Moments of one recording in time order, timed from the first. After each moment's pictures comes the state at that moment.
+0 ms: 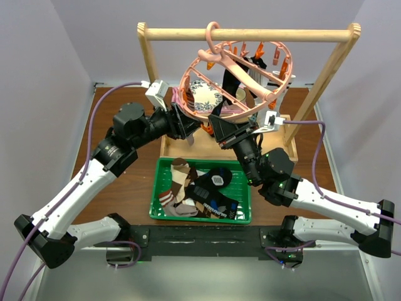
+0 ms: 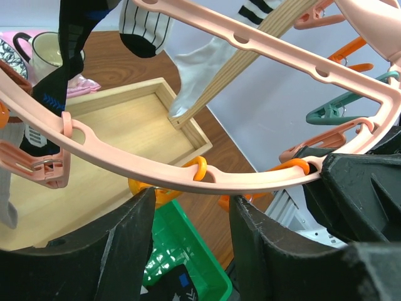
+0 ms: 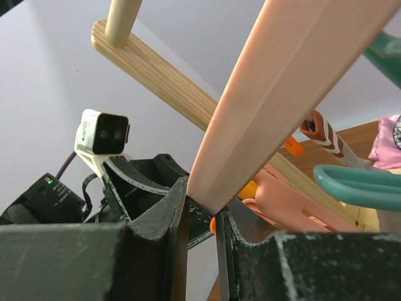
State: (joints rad) left arm -0.63 1.10 1.21 -0.21 0.25 -0.59; right arm 1.12 1.01 0.92 0.49 0.66 0.66
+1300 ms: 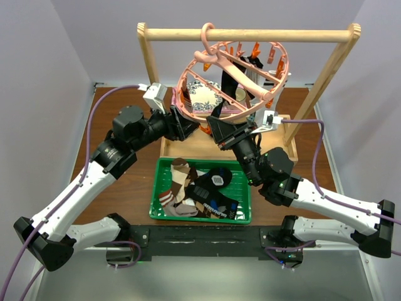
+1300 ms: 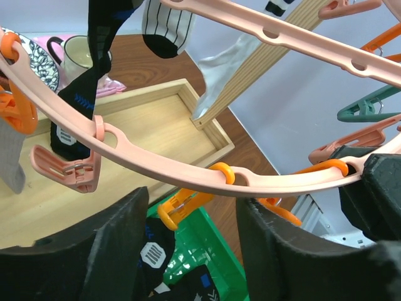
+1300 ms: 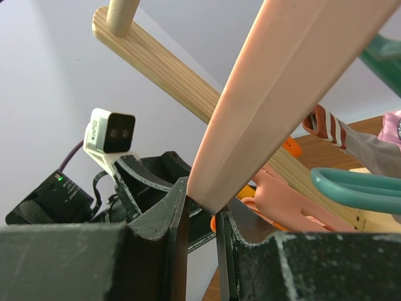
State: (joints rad) left arm -0.62 1.08 1.16 -0.20 0.20 -0.53; right arm 1.12 1.01 0.92 0.47 0.63 0.66
